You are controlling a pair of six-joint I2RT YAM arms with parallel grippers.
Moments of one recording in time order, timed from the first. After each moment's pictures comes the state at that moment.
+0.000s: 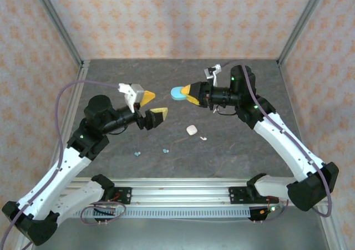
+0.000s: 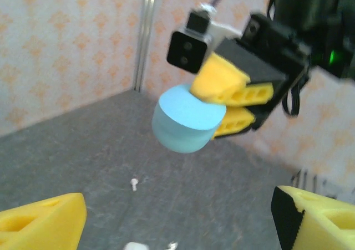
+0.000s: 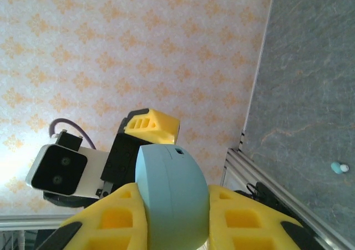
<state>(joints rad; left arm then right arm) -0.49 0.88 0.95 -0.19 0.47 -0.13 0.50 1.22 1.23 -0.26 -0.84 1.15</state>
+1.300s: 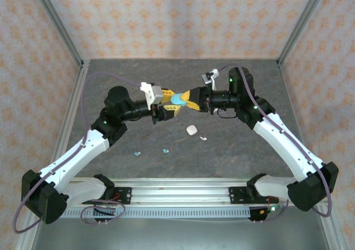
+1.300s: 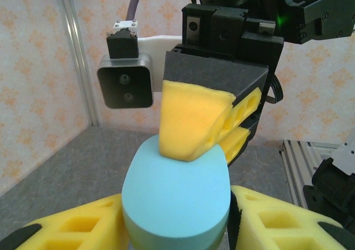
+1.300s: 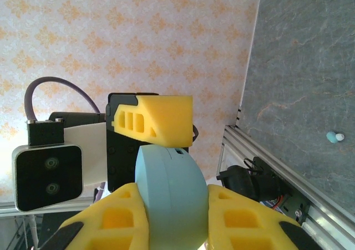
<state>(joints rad) -0.50 1.11 0.91 0.19 0.74 0.05 0.50 1.22 1.21 -0.32 -0.90 1.14</state>
